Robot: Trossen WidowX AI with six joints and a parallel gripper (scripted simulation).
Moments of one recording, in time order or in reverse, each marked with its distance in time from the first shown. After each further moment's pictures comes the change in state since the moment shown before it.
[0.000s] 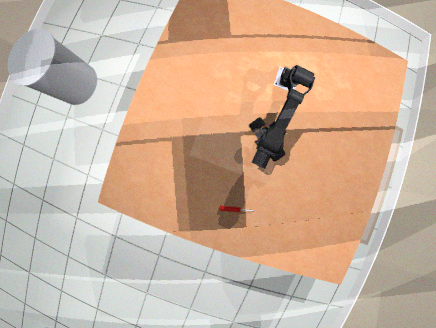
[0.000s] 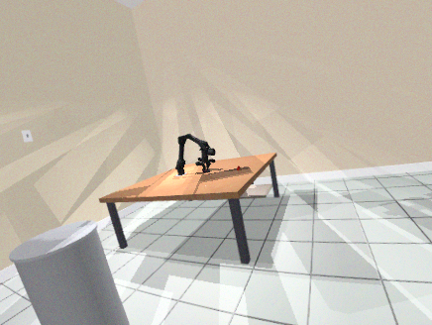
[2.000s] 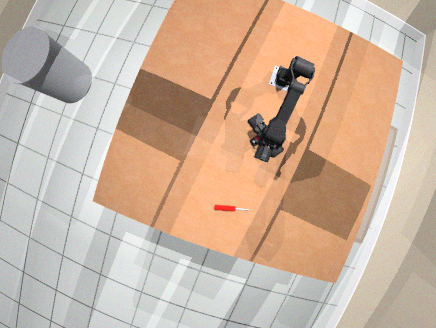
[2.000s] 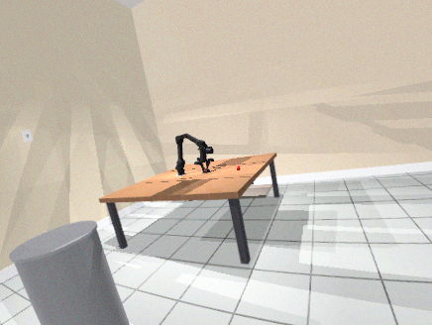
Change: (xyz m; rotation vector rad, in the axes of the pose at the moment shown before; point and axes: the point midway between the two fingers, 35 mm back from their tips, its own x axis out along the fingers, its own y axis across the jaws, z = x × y) arm -0.005 0.002 0.014 0.016 0.104 -0.012
